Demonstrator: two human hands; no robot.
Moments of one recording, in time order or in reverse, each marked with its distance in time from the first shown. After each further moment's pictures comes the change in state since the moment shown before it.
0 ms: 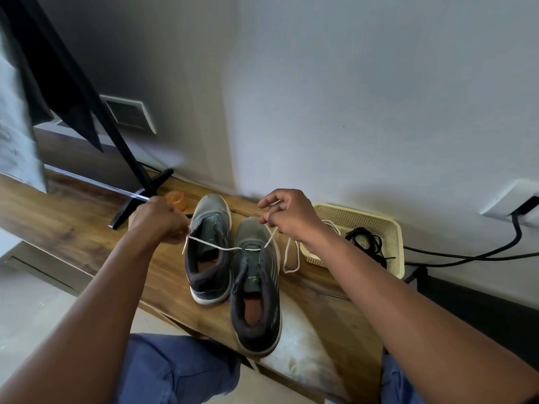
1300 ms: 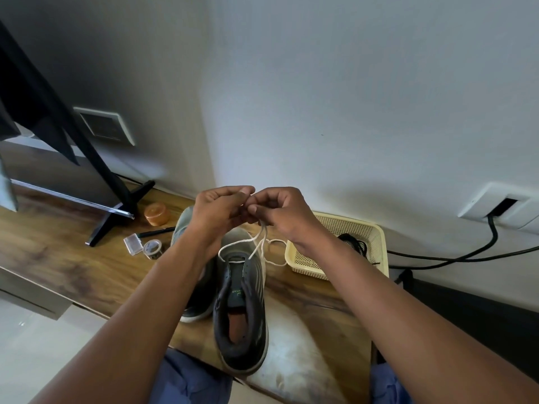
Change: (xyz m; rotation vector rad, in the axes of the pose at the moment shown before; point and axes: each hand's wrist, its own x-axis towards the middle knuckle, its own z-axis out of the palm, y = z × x) left_hand -0.056 0.097 0.069 -1.023 -0.382 0.234; right_hand -0.005 -0.008 -0.022 0.388 -0.034 -0.179
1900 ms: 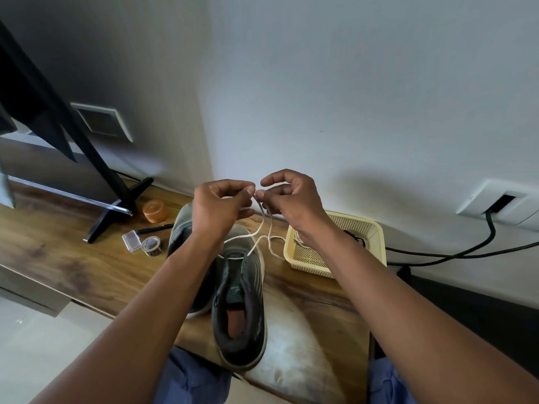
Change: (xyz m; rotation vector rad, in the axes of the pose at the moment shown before) left_hand 0.004 -0.011 0.004 0.194 0.127 0.233; right_hand 0.006 -0.009 -0.013 -0.054 0.185 0.017
